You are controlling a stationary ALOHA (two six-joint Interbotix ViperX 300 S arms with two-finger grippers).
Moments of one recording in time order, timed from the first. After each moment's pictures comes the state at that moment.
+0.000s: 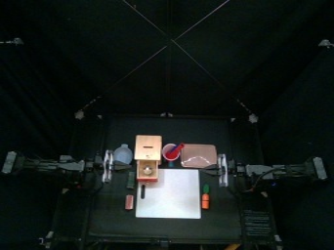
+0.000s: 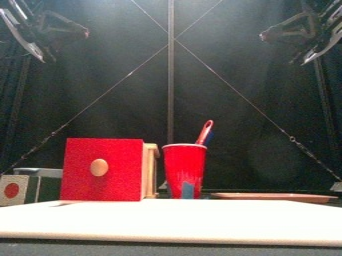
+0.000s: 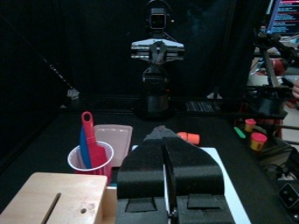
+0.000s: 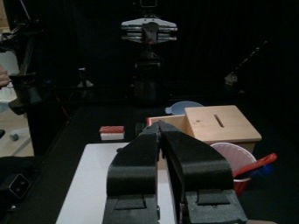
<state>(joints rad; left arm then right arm) 0.00 -0.96 1.19 0.00 -0.29 0.00 0.00 -0.96 1.18 0.00 -0.29 0.00</state>
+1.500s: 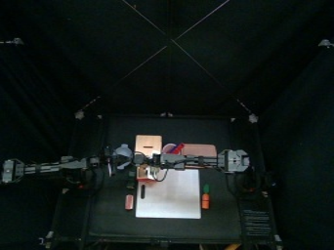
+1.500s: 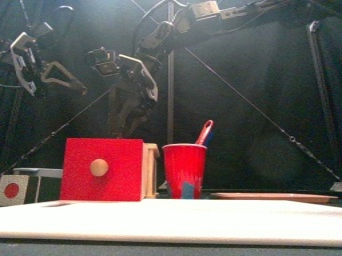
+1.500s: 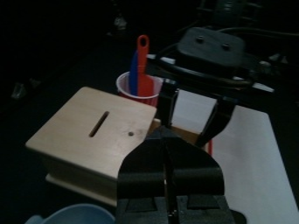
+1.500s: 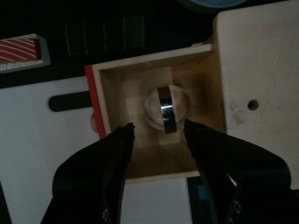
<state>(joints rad) 0.32 -0.94 1.27 -0.14 -0.11 0.00 -0.12 0.47 -0.27 0.01 0.90 0.03</state>
